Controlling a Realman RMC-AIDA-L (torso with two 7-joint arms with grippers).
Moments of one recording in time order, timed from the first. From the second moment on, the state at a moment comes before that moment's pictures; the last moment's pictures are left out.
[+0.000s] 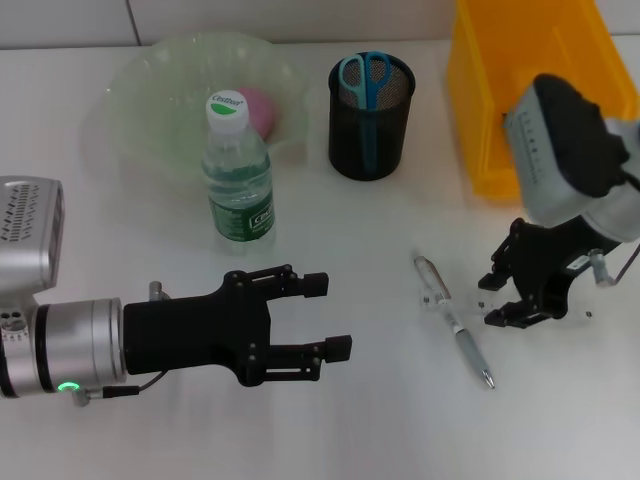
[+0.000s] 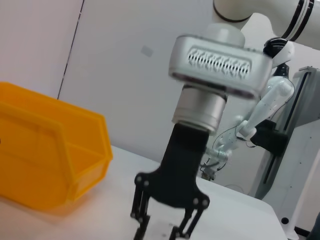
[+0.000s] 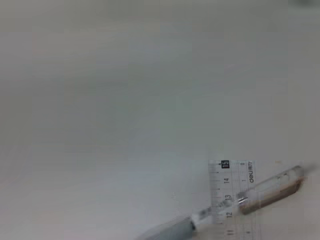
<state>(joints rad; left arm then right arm) -0.46 -2.07 1.07 0.36 1.65 1.61 -1.10 0.71 2.08 -1.24 -1.03 -2.60 -1.60 1.70</state>
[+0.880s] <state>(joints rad) -0.46 -2.07 1.07 0.37 1.65 1.60 -1.09 0.65 2.08 -0.72 -0.41 -1.31 -1.39 1.05</state>
